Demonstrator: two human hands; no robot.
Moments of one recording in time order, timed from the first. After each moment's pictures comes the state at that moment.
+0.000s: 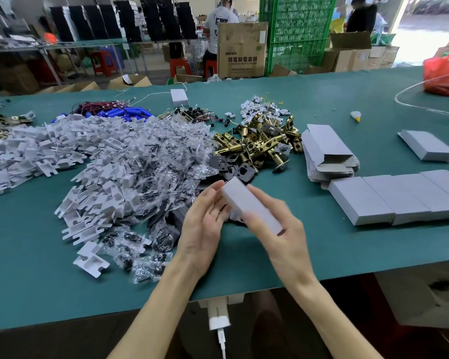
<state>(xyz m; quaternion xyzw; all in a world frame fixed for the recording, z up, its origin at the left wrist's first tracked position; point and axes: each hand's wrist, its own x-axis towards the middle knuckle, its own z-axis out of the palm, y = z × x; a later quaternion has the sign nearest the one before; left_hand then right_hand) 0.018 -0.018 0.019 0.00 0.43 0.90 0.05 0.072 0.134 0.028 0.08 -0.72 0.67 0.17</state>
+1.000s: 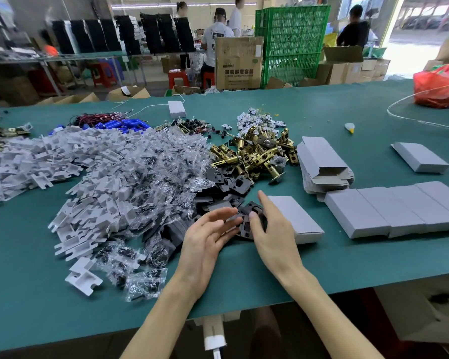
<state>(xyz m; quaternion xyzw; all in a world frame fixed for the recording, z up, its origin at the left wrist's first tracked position) 0.022 -0.014 0.009 0.05 0.47 0.88 0.07 0.024 0.142 0.015 -0.01 -0.87 0.46 0.16</state>
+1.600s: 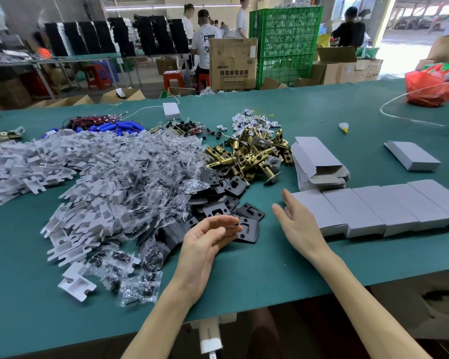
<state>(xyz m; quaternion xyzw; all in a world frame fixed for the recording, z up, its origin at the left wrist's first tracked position) 0.026 -0.010 0.006 0.07 0.53 0.84 0.06 -0.009 0.215 -0.001 -0.05 -0.85 0.52 0.07</state>
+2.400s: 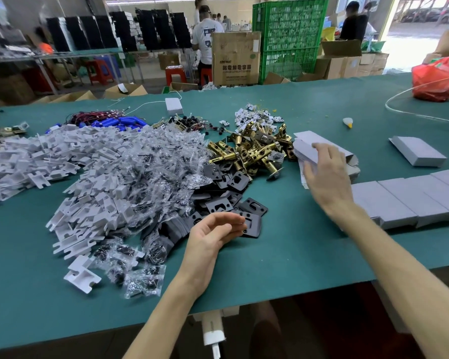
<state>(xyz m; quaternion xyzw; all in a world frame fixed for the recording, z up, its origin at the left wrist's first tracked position) 0.025 -0.008 0.000 0.08 0.57 0.82 0.05 -0.057 0.260 0.054 -0.05 -0.92 0.24 0.31</state>
